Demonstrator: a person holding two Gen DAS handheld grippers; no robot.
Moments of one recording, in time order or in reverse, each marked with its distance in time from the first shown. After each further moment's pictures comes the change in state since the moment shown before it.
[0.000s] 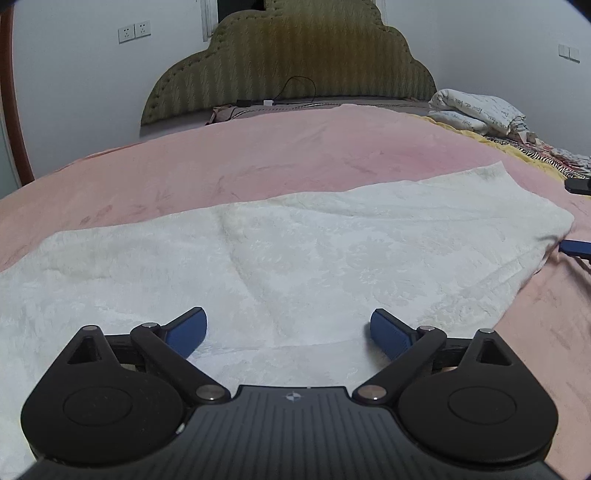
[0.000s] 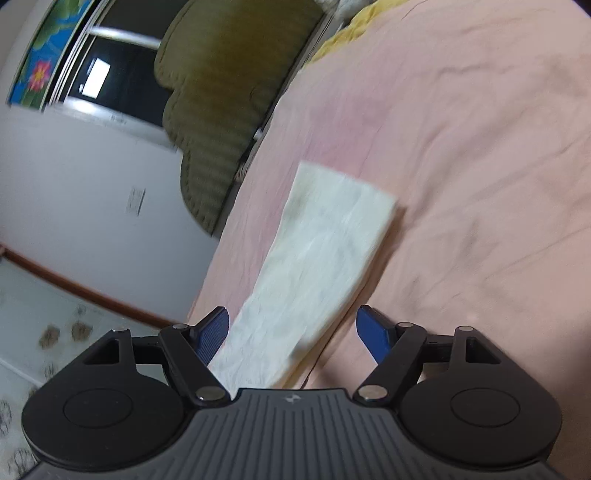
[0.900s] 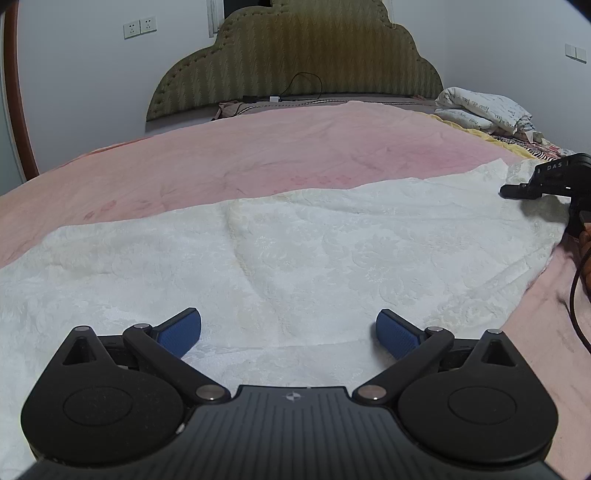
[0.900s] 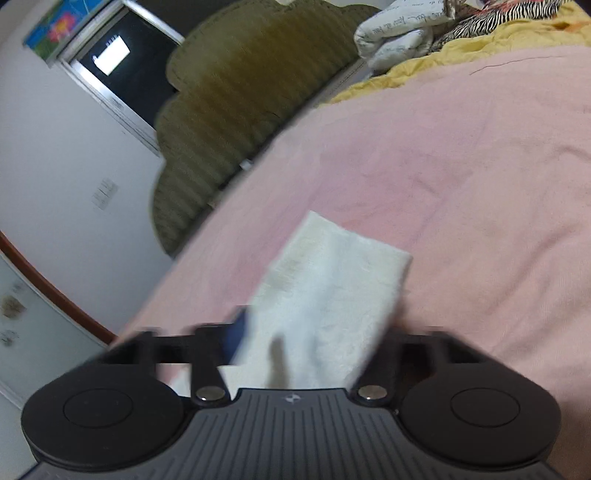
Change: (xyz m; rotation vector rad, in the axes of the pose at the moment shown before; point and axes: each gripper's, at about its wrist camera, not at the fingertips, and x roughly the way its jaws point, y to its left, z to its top) left arm 0.001 -0.001 0.001 -0.018 0.012 0.016; right arm 0.078 0.002 0.031 -0.187 -0.171 -0.169
